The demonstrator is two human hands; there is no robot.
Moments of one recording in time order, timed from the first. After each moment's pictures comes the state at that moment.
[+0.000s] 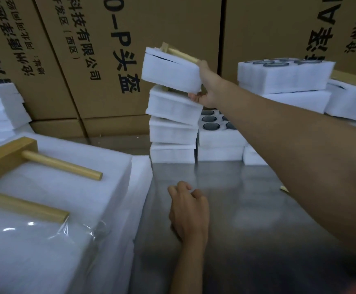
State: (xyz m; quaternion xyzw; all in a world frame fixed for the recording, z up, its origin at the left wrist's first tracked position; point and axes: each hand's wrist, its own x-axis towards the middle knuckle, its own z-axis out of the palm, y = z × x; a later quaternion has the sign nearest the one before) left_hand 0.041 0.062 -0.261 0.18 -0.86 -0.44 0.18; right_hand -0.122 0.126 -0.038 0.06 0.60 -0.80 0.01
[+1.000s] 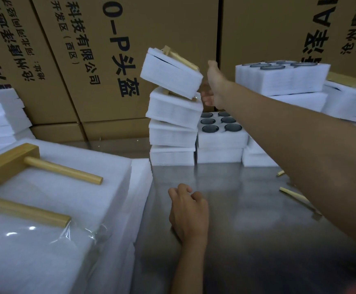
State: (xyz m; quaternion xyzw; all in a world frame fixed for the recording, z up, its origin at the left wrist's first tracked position) left_hand 0.039 0.061 -0.263 0.16 -0.87 -0.43 0.18; right_hand -0.124 0.145 -0.032 0.09 0.71 -0.70 -0.04
